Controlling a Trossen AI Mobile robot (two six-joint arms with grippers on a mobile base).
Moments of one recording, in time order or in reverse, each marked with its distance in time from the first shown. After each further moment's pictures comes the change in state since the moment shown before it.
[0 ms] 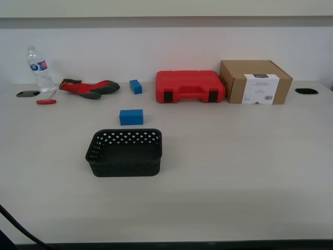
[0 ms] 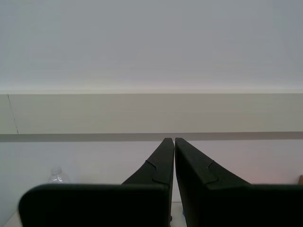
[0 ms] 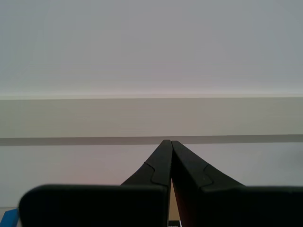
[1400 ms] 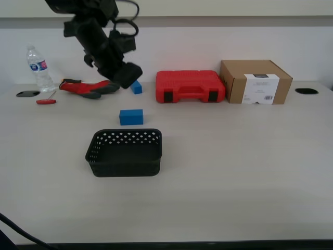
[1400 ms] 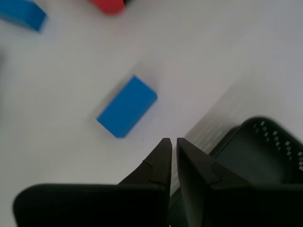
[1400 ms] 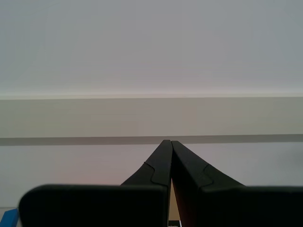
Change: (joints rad) arm 0 0.000 0.000 0.000 0.000 0.000 0.000; arm 1 -0.256 0.953 0.620 -0.830 0.156 0.505
